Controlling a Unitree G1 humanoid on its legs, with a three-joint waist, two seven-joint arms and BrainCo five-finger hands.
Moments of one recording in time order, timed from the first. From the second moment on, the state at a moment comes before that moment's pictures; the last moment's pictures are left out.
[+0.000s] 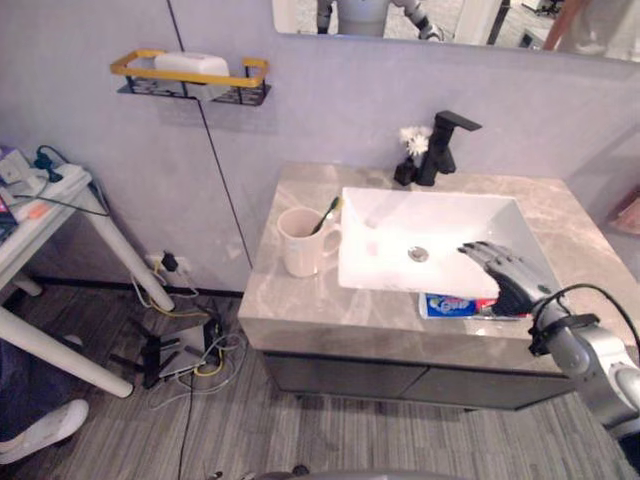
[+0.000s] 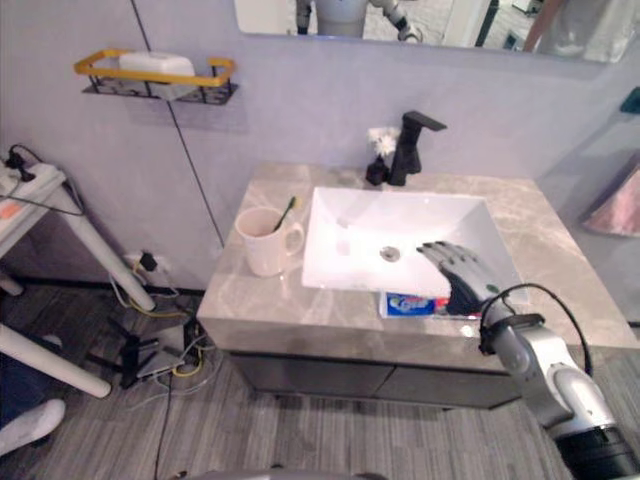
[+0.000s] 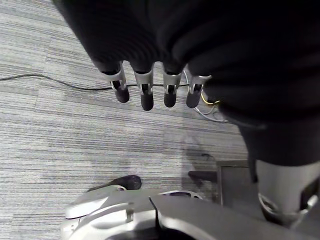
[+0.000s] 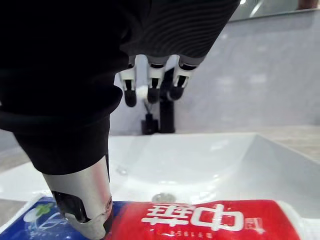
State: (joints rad) left arm 0.25 0.16 0.03 1.07 0.03 -0.07 0.05; right arm 0.04 -0.83 0.03 -0.06 -0.65 -0.13 0.02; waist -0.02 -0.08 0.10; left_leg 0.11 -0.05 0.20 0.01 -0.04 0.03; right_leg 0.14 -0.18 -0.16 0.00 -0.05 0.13
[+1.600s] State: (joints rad) left arm 0.26 0.19 0.03 1.03 -0.01 -0.07 0.04; right arm 0.04 -0.81 0.05 0.01 -0.59 -0.11 0.07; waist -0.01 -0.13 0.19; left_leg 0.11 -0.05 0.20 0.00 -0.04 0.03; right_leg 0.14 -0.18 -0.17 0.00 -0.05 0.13
